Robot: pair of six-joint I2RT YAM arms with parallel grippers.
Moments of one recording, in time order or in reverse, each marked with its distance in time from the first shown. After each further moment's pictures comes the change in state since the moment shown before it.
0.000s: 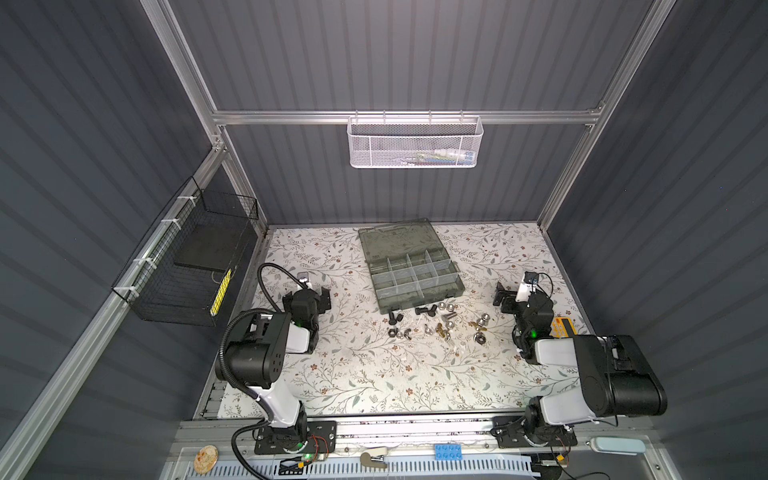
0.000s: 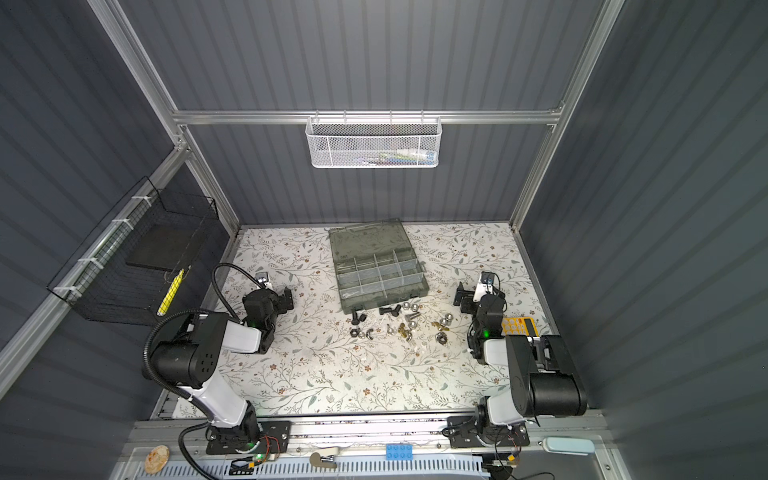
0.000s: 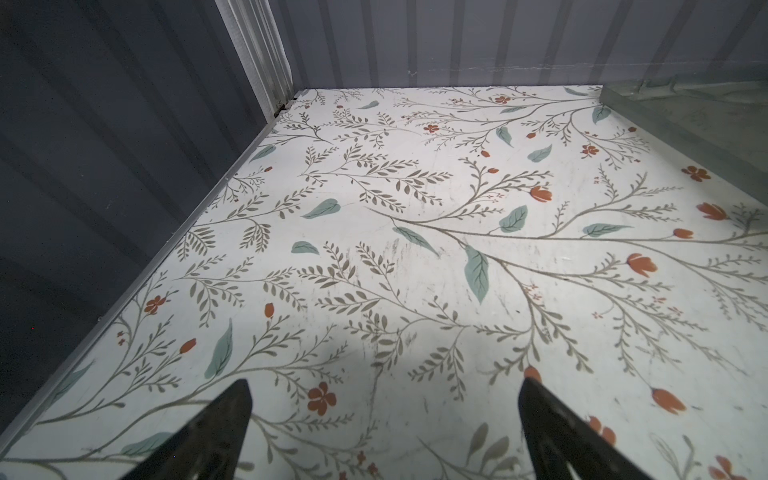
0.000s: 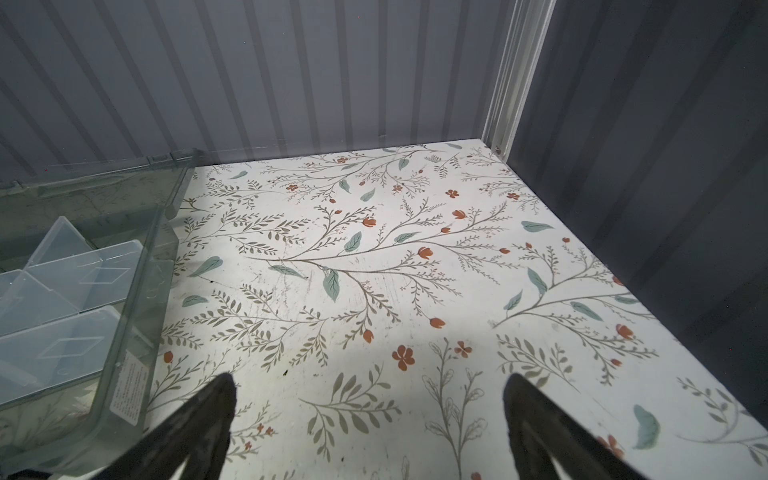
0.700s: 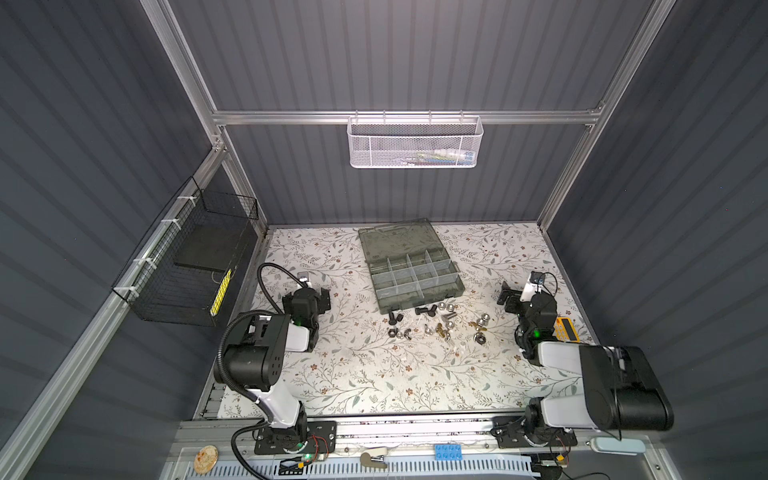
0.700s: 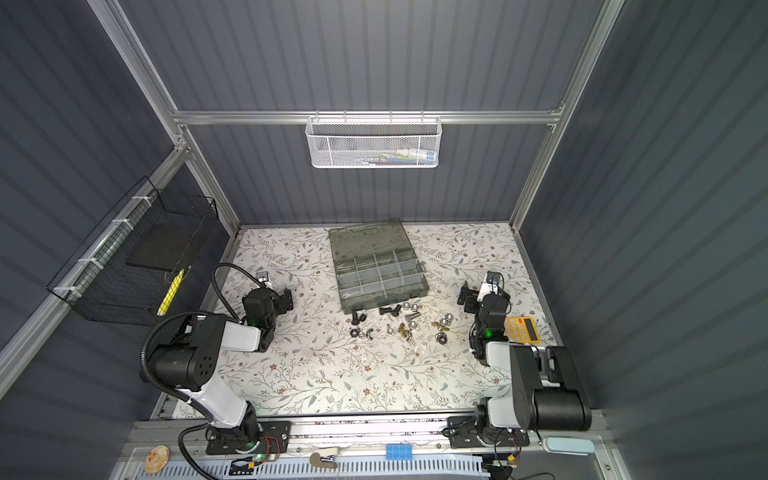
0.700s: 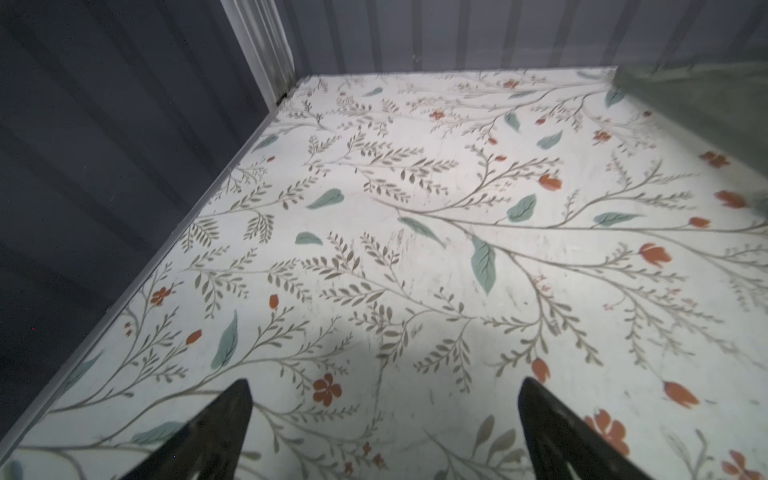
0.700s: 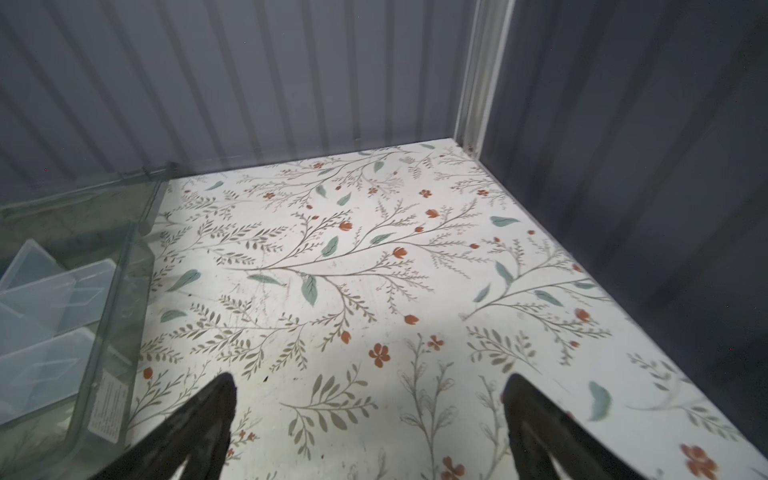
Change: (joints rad) left arm 0.000 -0.046 0.055 -0.164 -0.032 -0.005; right arm -0.016 -0.146 0.013 -0.143 0.087 0.043
